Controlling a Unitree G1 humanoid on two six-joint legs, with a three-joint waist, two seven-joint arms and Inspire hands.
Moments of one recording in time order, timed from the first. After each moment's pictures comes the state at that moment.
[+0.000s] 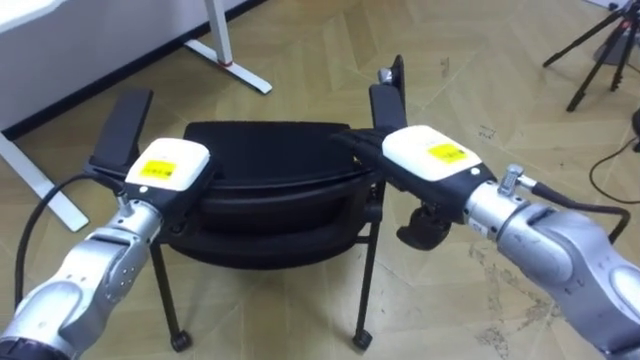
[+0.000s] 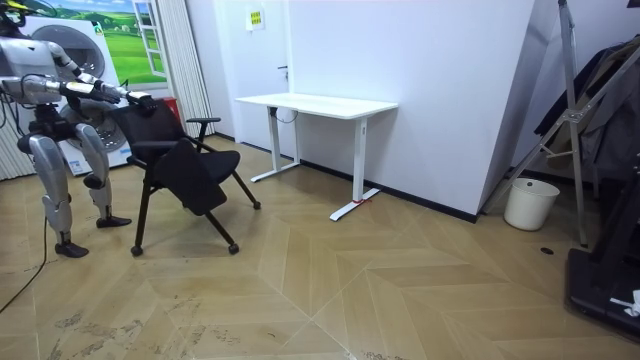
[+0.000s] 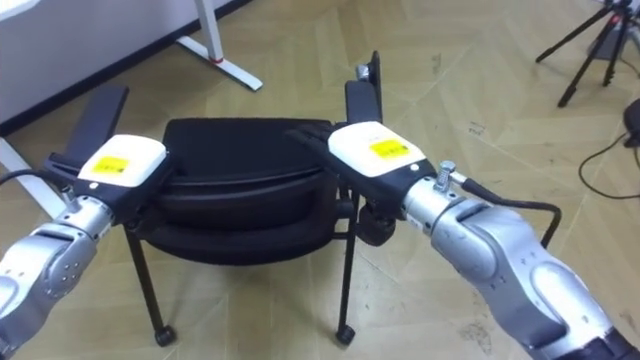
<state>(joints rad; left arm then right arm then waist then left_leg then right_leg) -0.19 0.60 -0.32 0.36 0.93 -0.09 0.08 -0.20 -0.70 0.44 -0.12 -0.63 -0.11 0.29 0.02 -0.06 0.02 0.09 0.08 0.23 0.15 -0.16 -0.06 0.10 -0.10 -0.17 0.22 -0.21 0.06</state>
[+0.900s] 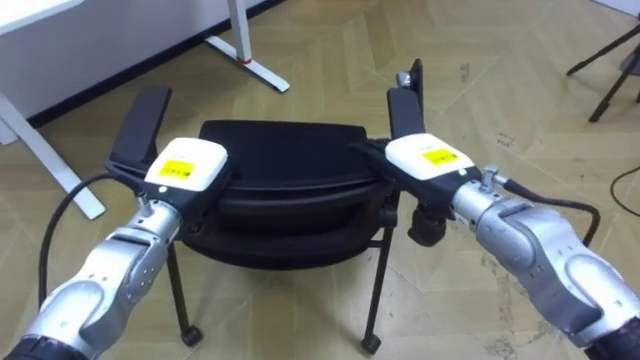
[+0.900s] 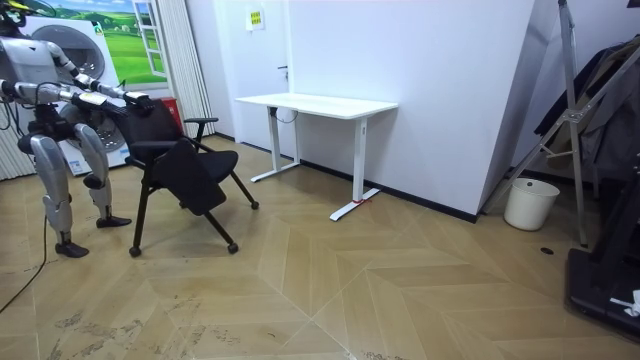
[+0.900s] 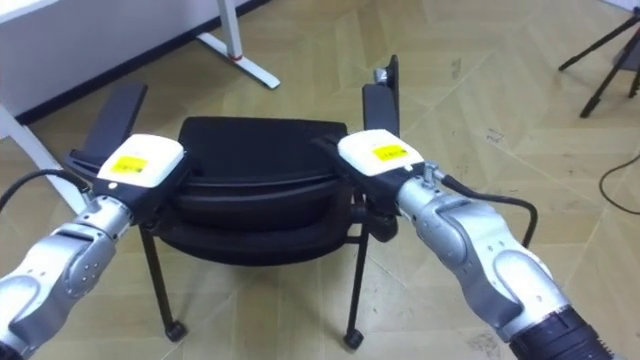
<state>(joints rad) -0.18 0.56 -0.37 0.27 0.93 -0.05 0.06 -0.26 -0.58 0.45 0.13 -0.76 -0.03 0.24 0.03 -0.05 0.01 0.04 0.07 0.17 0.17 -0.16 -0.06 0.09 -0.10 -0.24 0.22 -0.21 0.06</state>
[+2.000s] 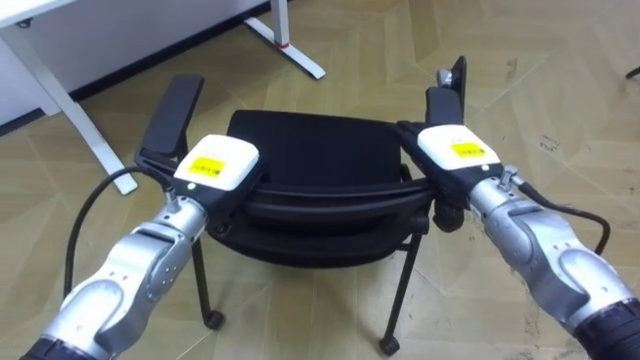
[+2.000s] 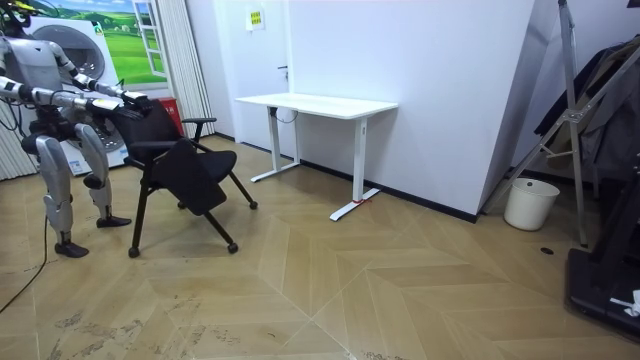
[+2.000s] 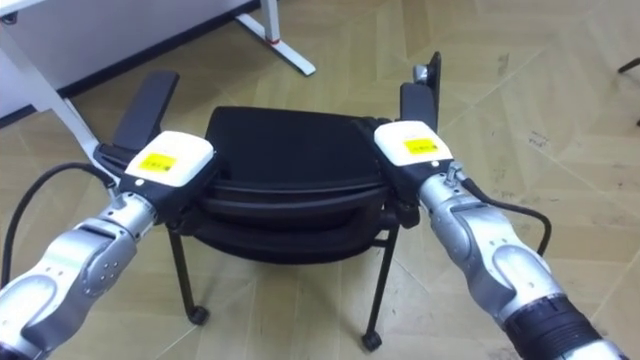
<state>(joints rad) -0.18 0.55 -0.42 0.14 0.94 0.00 -0.05 -0.33 -0.57 0.47 0.35 -0.77 -0.01 0.04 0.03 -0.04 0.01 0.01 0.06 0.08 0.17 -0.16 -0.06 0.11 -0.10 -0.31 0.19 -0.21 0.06</state>
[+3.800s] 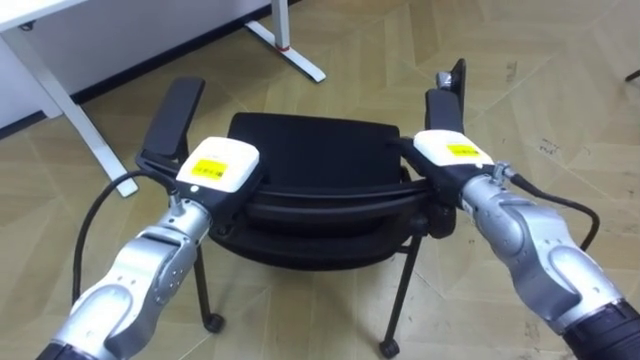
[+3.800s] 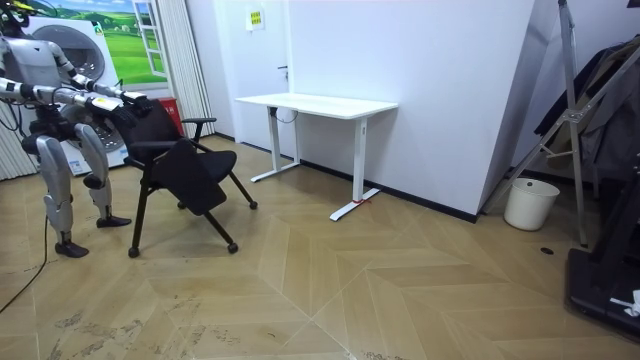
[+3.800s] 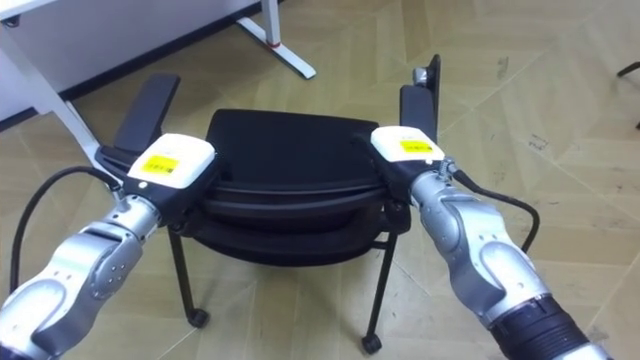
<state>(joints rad) -0.16 0.50 -0.42 0.14 0.98 0.04 -0.03 -0.29 -0.51 0.44 0.19 -0.73 0.15 0.24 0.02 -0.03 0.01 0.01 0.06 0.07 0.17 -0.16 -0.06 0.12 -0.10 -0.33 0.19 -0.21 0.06</state>
